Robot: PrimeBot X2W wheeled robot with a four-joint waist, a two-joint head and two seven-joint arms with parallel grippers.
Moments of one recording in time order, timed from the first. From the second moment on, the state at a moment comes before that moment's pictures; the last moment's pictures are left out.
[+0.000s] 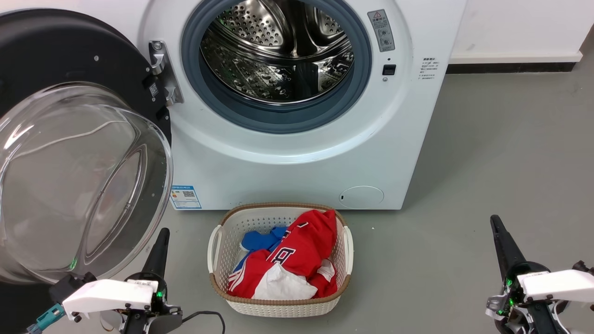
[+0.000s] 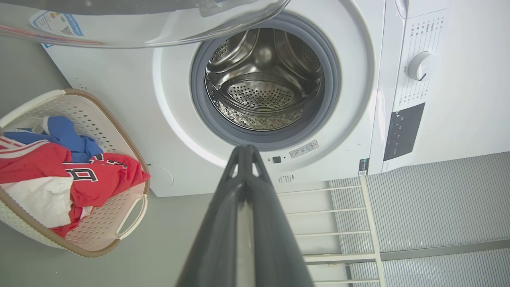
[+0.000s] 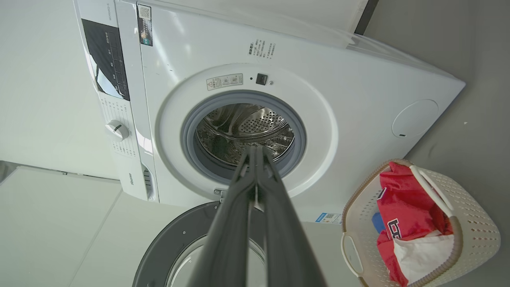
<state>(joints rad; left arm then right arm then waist) -0.07 0.11 0.04 0.21 -1.44 -0.08 0.06 -0.08 -0.05 -0.11 0.23 1.38 0.13 0.08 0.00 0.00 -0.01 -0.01</state>
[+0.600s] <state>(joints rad) -0.09 0.08 0.08 0.23 -1.55 -0.11 0.09 -0.10 -0.05 -0.11 0.24 1.52 0.13 0.10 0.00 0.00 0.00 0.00</state>
